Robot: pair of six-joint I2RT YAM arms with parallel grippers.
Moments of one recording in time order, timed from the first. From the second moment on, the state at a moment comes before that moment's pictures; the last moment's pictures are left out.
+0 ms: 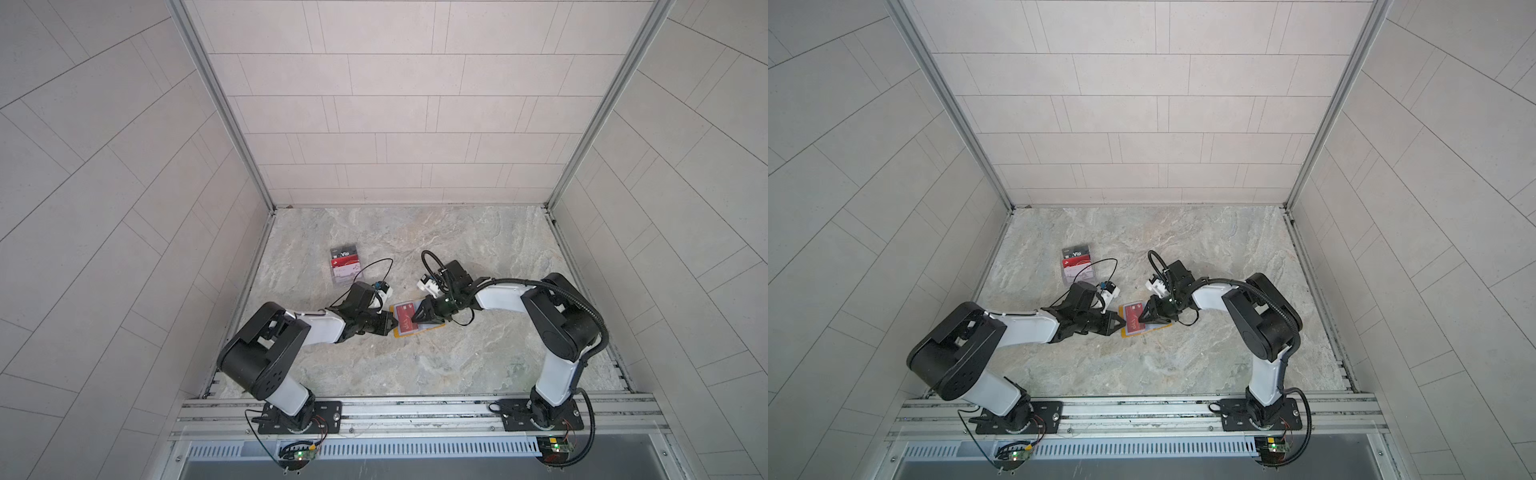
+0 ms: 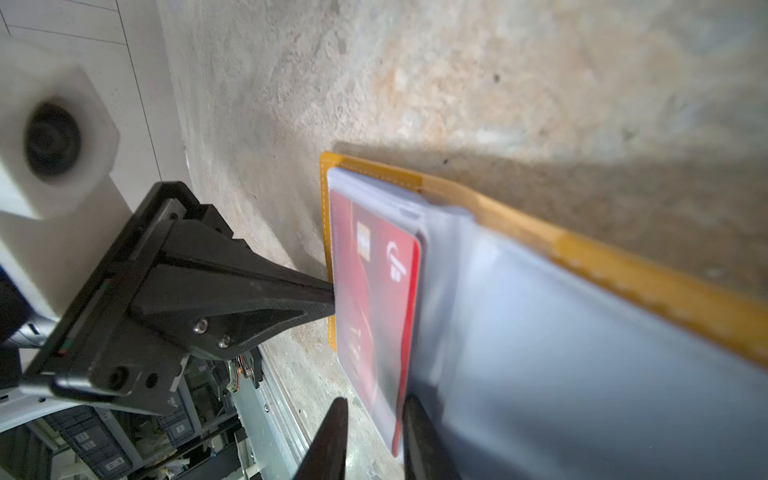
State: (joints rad) left arm -0.53 1.57 0.51 0.17 0.47 -0.38; right arm 0.53 1.83 0.92 -0.14 -0.80 0.56
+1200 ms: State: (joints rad) left arm -0.53 1.57 0.51 0.17 0.45 -0.38; right arm 0.52 1.83 1.00 -0.37 -0.89 0.33
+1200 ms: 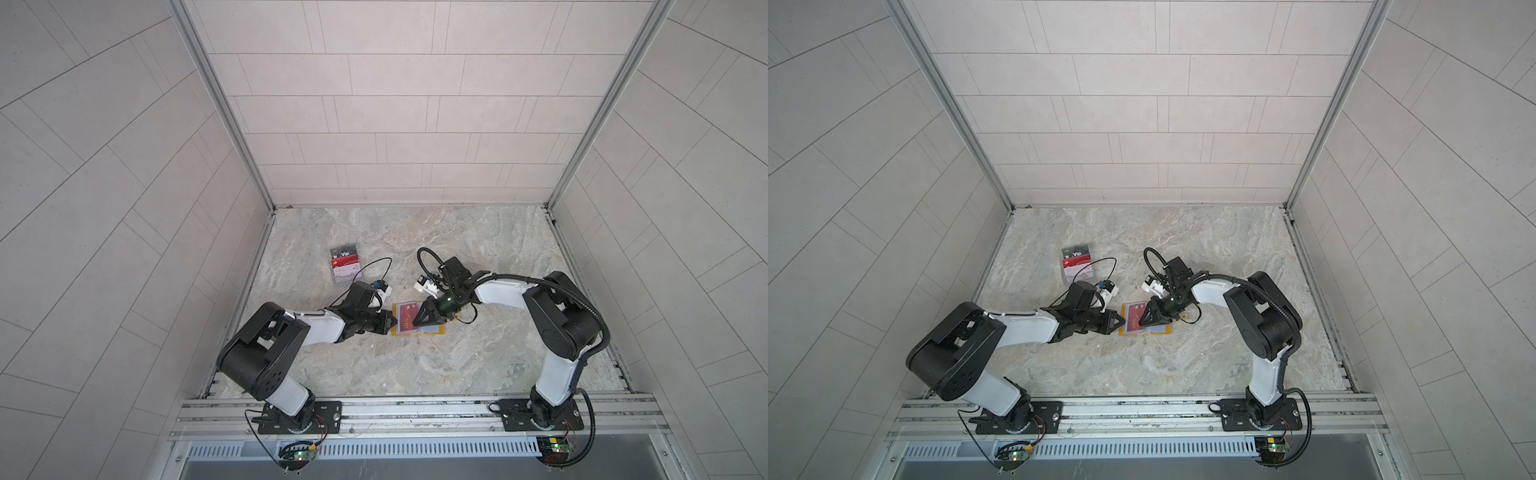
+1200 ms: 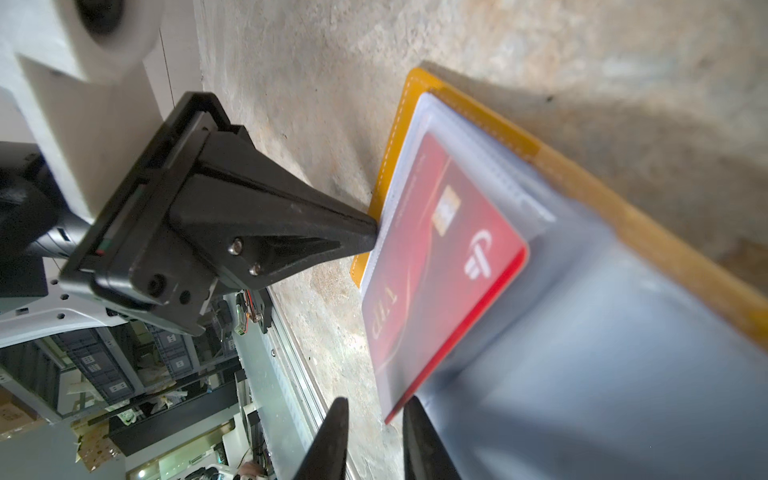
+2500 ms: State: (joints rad) left arm -0.53 1.57 0.51 0.18 0.44 -0.39; right arm 0.54 1.89 1.06 -0.25 -0.83 0.45
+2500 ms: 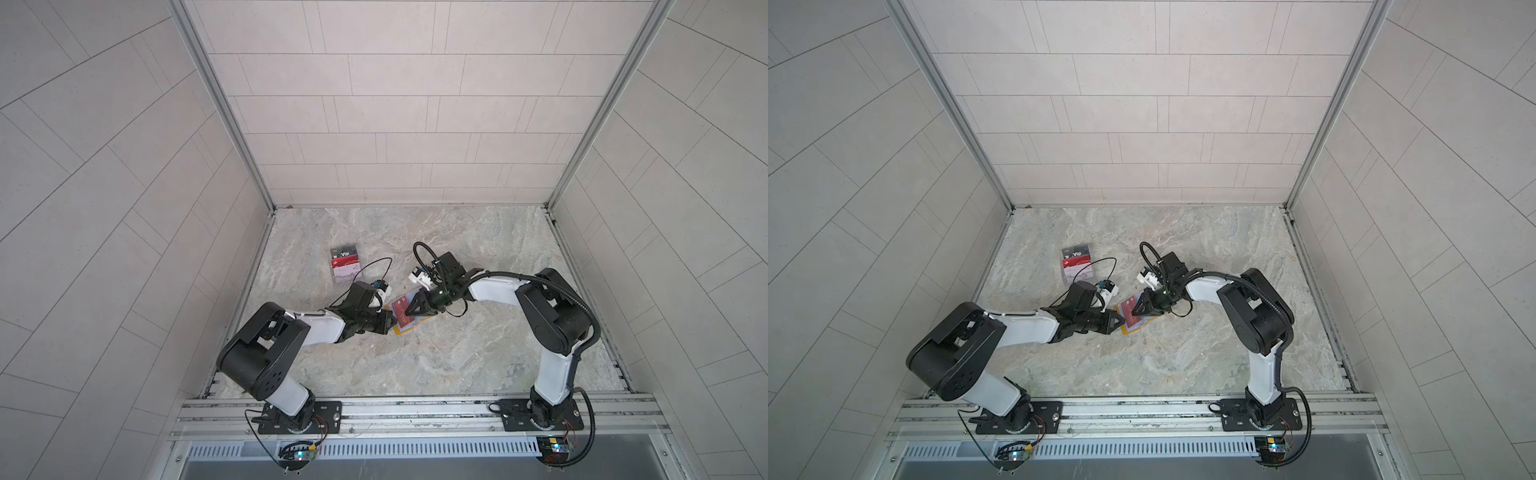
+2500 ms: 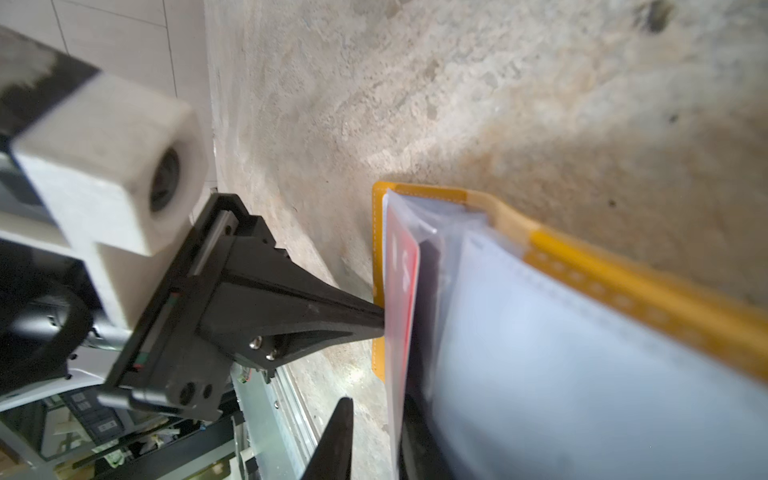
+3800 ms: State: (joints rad) left arm -0.53 1.57 0.51 0.17 0.43 -0.39; right arm 0.53 1.93 1.21 -0.56 -0.83 0.20
